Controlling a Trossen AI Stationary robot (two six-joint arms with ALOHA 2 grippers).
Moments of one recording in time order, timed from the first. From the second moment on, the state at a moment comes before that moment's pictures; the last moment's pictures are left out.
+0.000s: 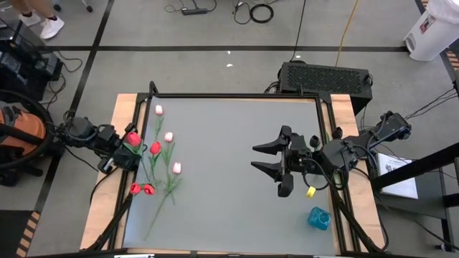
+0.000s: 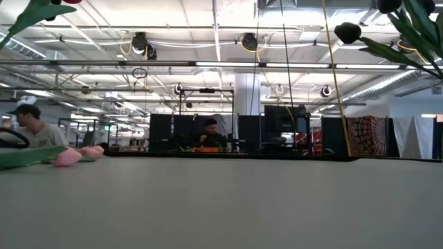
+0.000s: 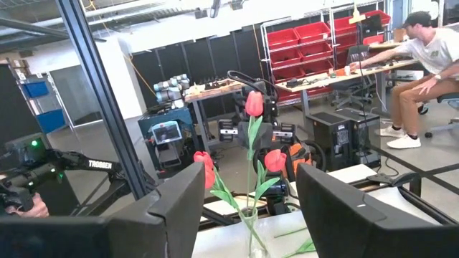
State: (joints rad) left arm -0.37 0.00 0.61 -0.58 0.00 -0.18; right arm 0.49 1.29 1.33 0.03 0.60 0.25
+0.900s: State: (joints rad) left arm -0.37 0.00 0.64 -0.59 0.04 -0.39; right arm 0.49 1.29 1.33 0.03 0.60 0.25
